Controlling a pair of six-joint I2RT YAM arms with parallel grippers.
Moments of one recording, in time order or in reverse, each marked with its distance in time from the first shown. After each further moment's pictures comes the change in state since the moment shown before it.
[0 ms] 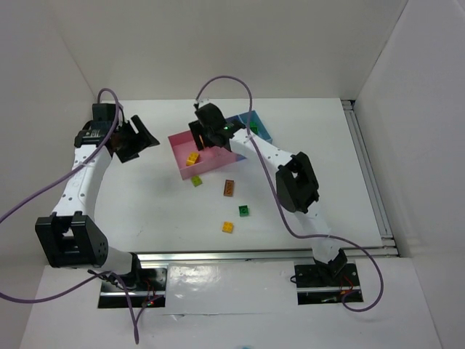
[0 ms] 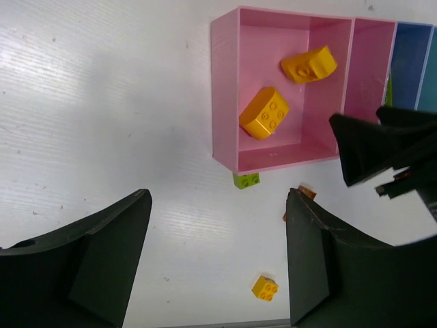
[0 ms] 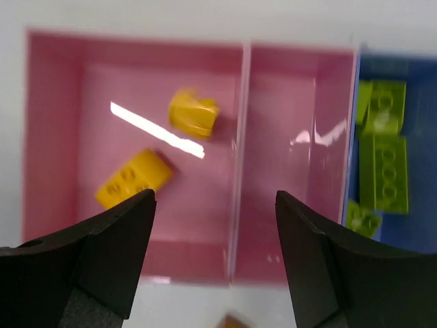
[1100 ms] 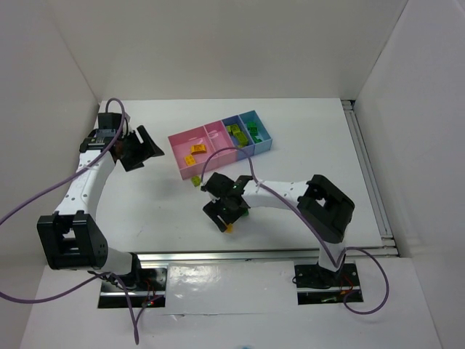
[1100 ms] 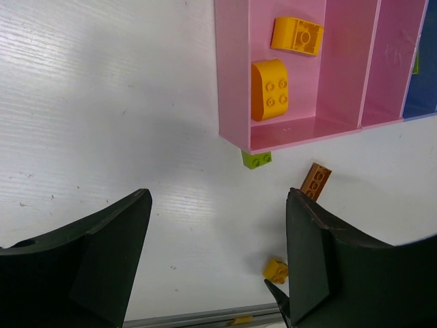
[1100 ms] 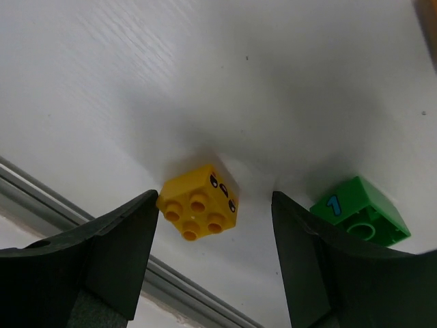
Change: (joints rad) left arm 0.000 -0.022 -0.126 0.039 0.056 0.032; right arm 0.256 -0.505 -0.985 -0.074 -0.290 0.061
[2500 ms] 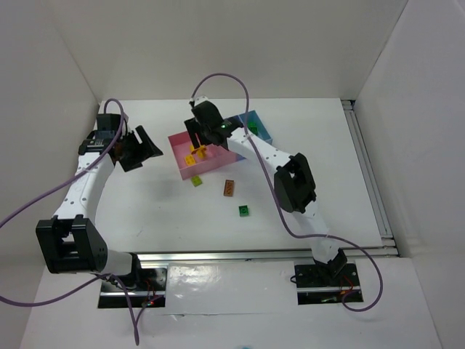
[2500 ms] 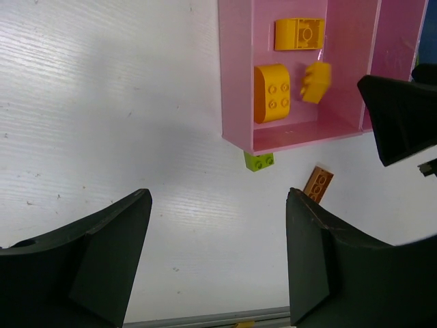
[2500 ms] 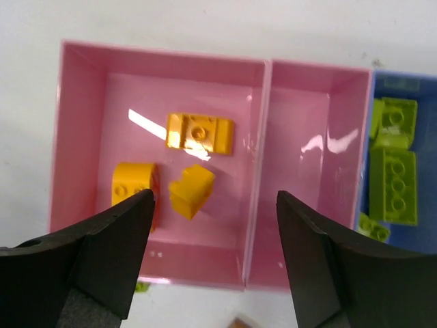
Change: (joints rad) left arm 0.000 -0.025 -0.014 0.009 -0.017 -0.001; right arm -0.245 0.528 1.041 0.016 0.271 -0.068
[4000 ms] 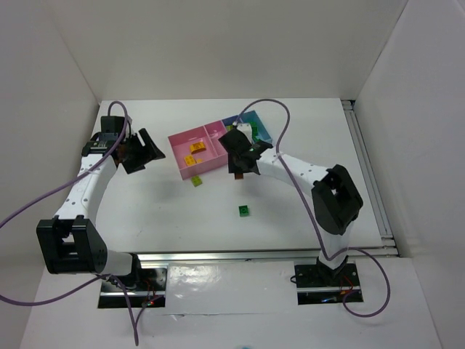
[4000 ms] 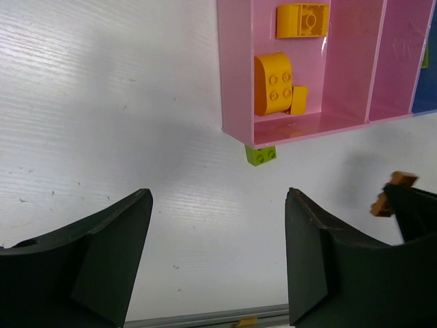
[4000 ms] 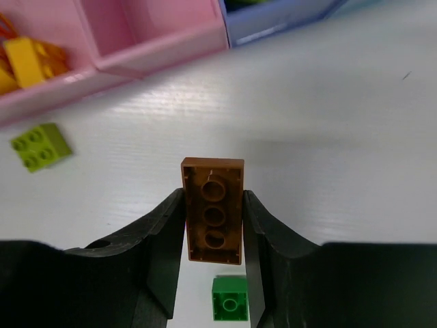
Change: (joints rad) left arm -0.025 -0.009 -0.030 0.010 -0.018 -0.003; right arm 0.000 -0.485 -0.830 0.027 0.130 0.421
